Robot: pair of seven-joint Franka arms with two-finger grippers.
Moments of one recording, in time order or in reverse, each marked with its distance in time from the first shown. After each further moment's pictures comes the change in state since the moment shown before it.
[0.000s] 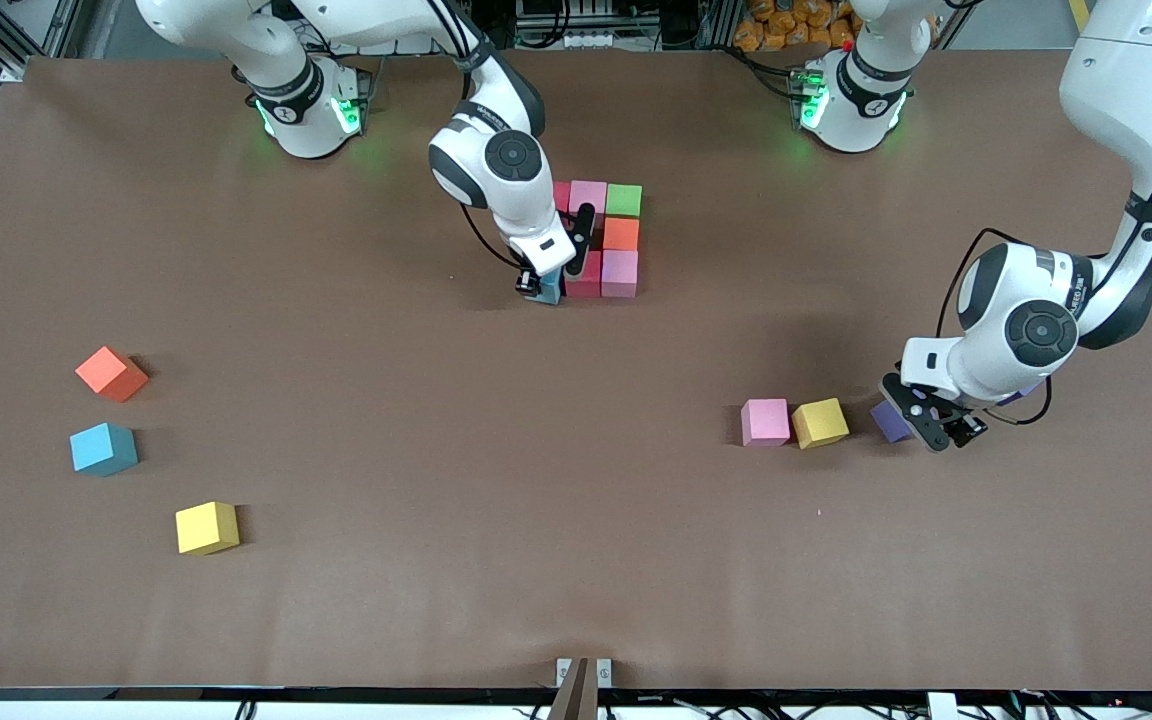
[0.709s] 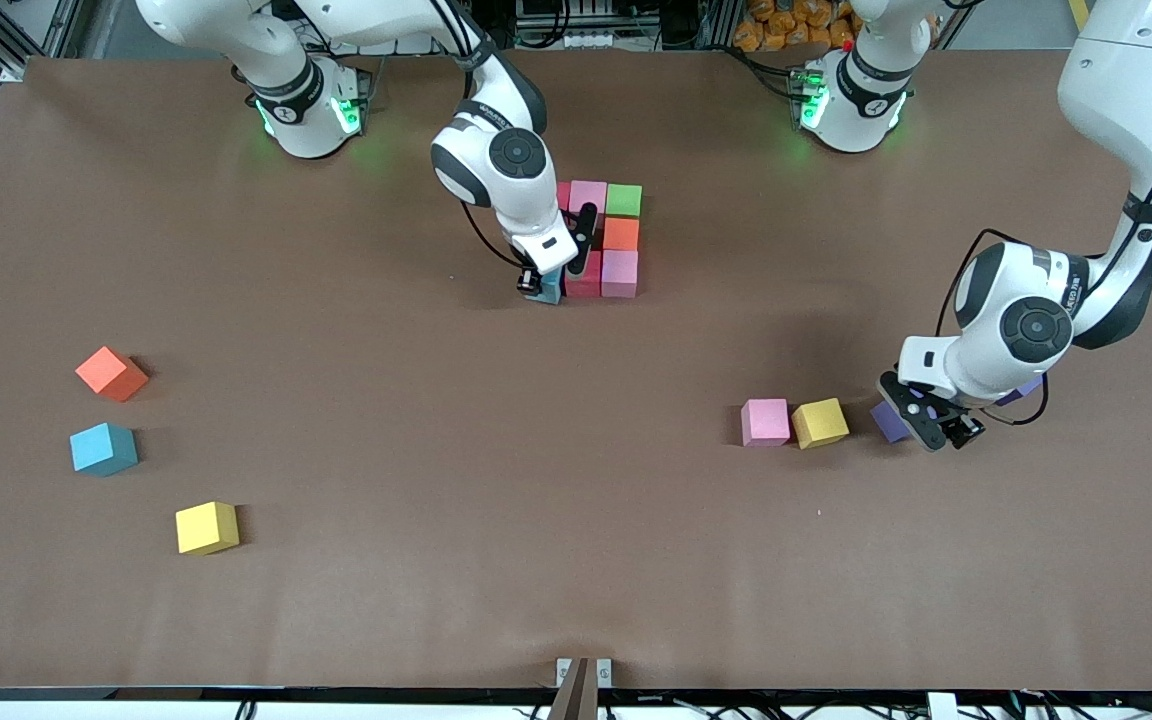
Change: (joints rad) left arm 0.000 0.001 0.000 -0.013 0.037 0.028 0.000; right arm 0.006 0.004 -0.002 0.007 -0.012 -0.008 0.036
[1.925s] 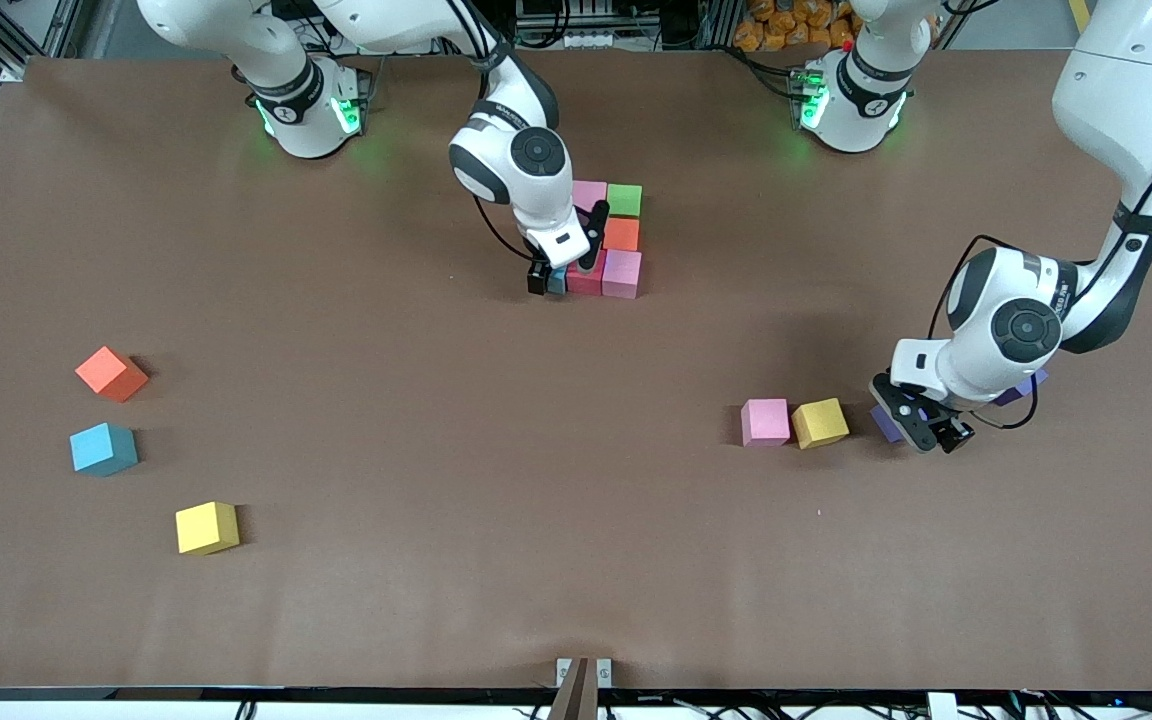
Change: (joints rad) left arm 0.000 0.031 0.001 -0.005 0.005 0.063 0.000; right arm 0.053 0.057 0.001 0.028 0.000 0.007 0.086
